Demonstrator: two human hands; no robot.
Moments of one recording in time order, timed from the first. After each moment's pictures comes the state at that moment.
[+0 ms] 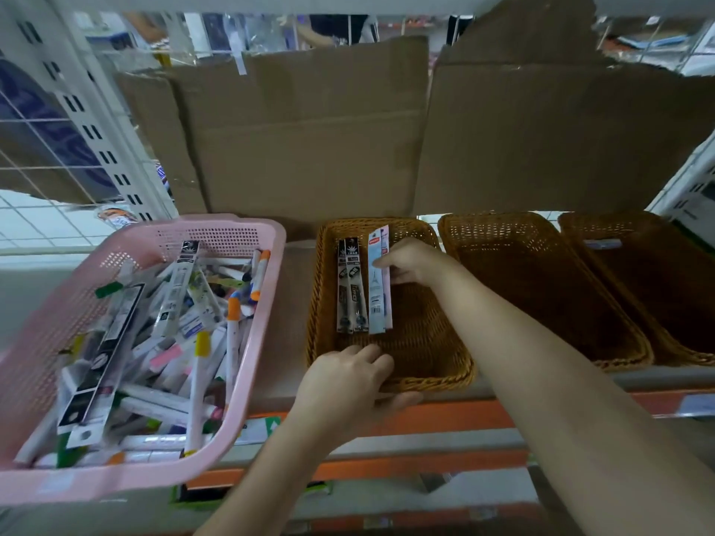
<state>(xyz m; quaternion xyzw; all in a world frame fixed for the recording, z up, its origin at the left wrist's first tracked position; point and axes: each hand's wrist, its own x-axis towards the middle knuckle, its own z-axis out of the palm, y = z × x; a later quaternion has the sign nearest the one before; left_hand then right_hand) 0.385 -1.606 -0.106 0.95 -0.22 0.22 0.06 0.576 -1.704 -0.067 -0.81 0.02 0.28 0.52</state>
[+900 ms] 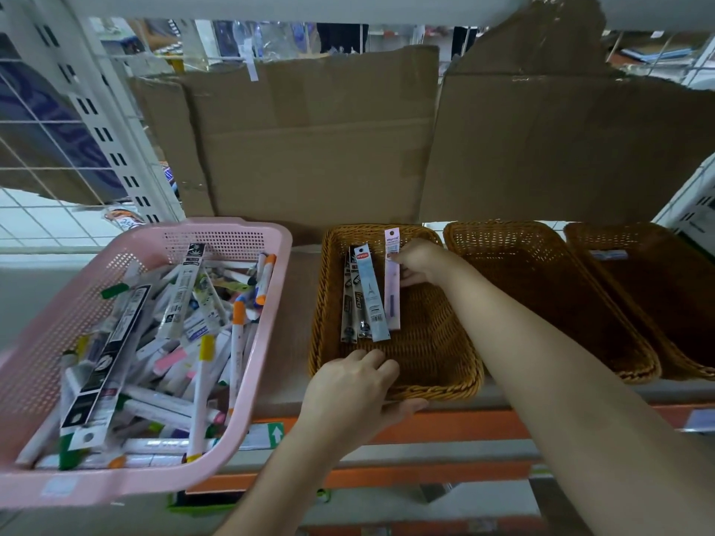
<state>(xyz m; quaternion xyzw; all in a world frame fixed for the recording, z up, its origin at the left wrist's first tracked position) 0.386 -1.609 -0.110 0.95 -0.19 0.23 0.05 0.595 -1.704 -0.072 -0.84 0.05 0.26 0.48</state>
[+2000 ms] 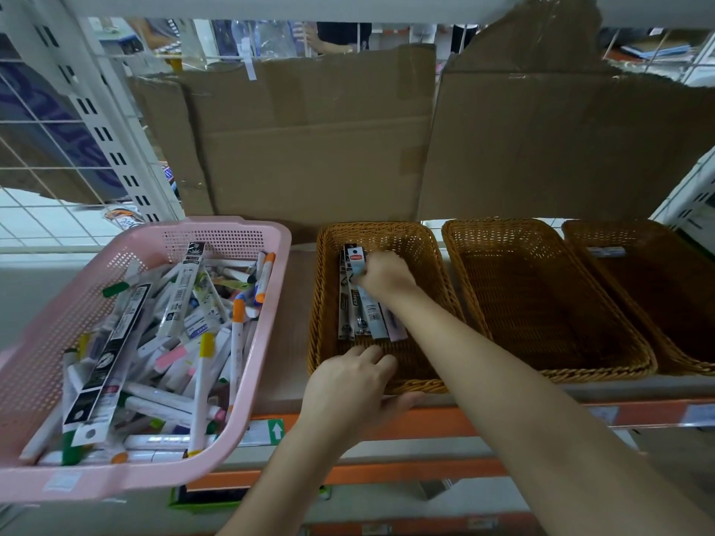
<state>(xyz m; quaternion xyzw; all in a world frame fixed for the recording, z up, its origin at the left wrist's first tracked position) 0.384 -1.611 -0.102 0.97 -0.17 0.16 0.04 0.563 -1.667 -0.103 -0.96 -0.15 0.05 0.21</state>
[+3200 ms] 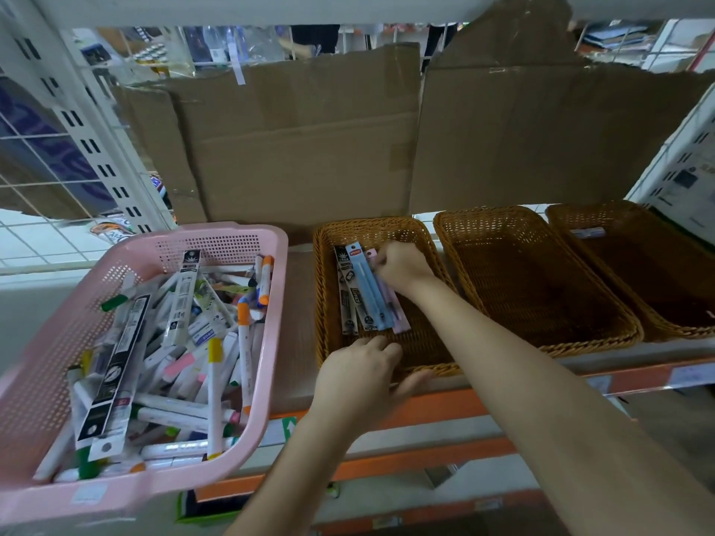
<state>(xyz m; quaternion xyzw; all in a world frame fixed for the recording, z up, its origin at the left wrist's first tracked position) 0.388 -1.605 -0.109 0.97 -0.17 0.12 0.09 0.557 -1.692 -0.094 -0.96 -0.11 0.02 0.25</state>
